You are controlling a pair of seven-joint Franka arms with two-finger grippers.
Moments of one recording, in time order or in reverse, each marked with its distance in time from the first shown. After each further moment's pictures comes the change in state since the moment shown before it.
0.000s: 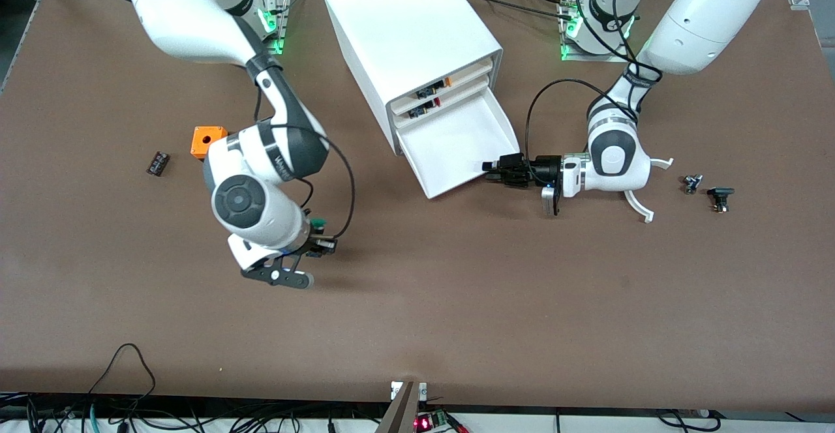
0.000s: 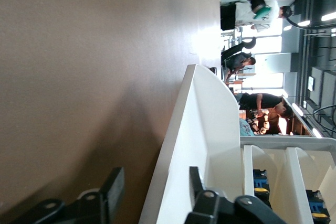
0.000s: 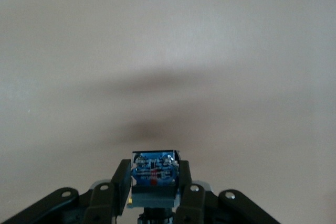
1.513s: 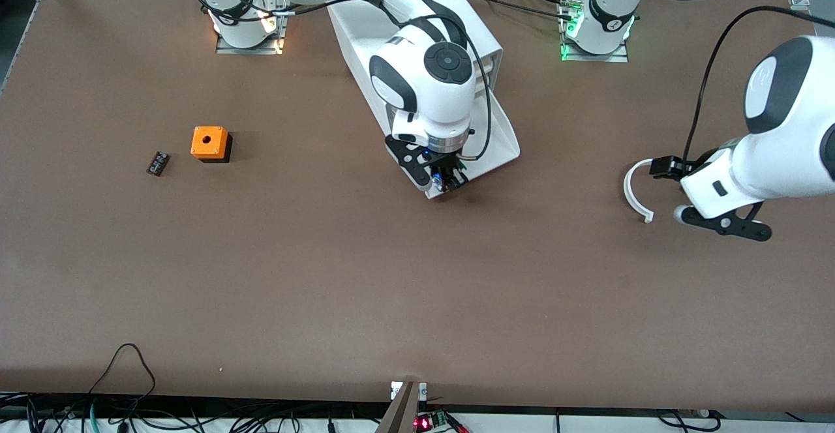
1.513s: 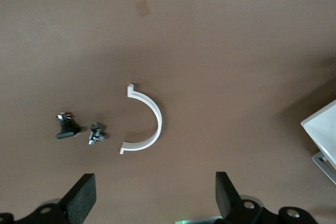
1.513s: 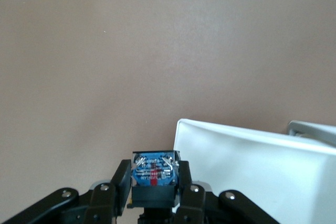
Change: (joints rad) left arm 0.066 -0.210 -0.003 0.802 1.554 -0.617 -1.000; right arm 0.413 0.064 -0.008 0.086 -0.121 0.112 1.204
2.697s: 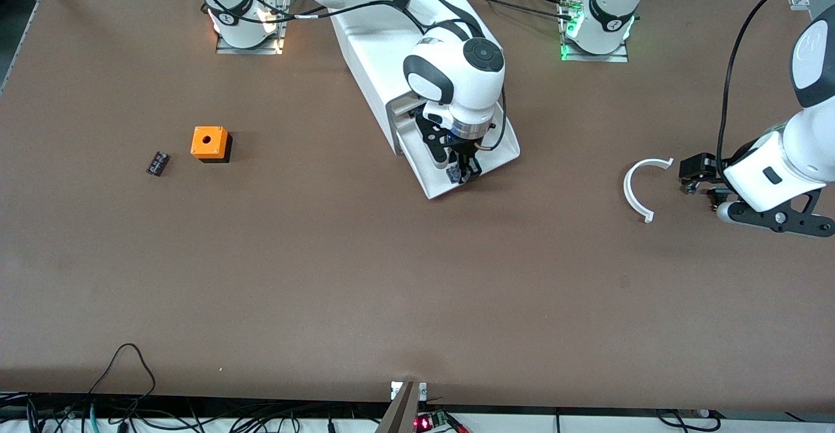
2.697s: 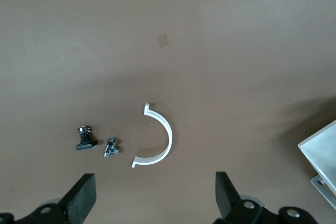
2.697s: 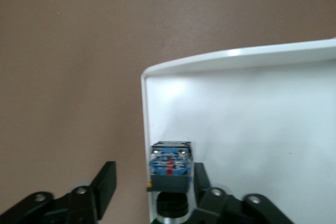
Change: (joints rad) left arm 0.009 -0.006 0.008 0.089 -0.004 0.005 -0.011; right arm 0.091 0.043 -0.008 -0.033 -0.080 0.062 0.322
